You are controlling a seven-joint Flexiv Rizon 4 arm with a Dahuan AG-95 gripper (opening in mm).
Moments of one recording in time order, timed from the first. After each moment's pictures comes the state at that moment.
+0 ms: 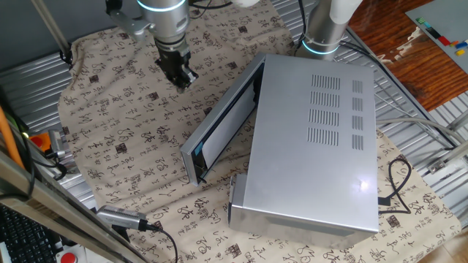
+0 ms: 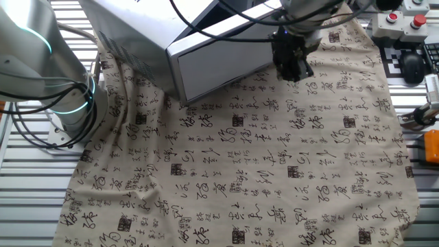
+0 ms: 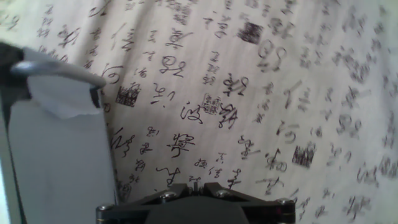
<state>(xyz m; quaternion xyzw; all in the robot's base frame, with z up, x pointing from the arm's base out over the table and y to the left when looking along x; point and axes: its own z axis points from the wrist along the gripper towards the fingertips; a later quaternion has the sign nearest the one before) 0.496 0.008 0.212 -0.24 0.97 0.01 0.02</state>
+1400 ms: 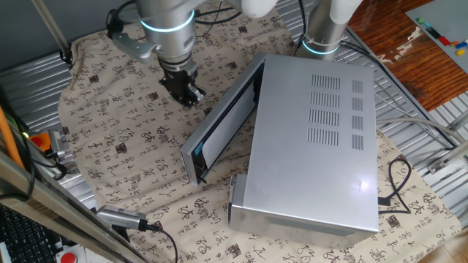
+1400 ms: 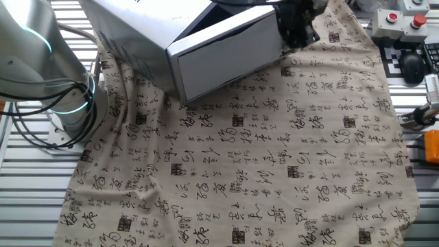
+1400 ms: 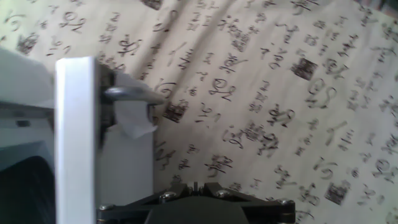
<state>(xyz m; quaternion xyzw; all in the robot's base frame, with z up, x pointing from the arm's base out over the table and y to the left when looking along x) 0.515 0.071 0.226 -0.23 0.97 0.02 0.00</state>
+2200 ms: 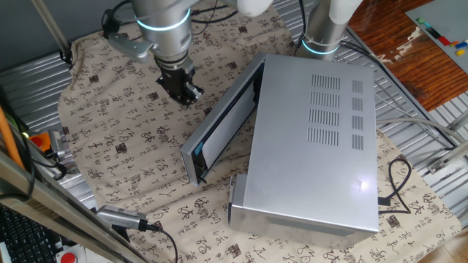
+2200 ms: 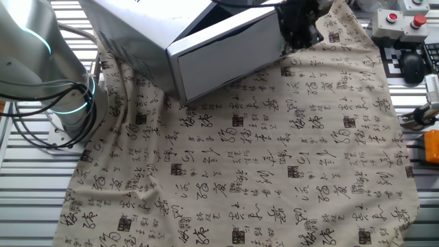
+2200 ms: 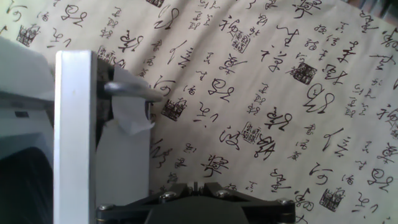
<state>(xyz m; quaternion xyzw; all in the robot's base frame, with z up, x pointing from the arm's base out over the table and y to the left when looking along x) 0.517 0.079 0.231 -0.25 0.97 0.02 0.00</state>
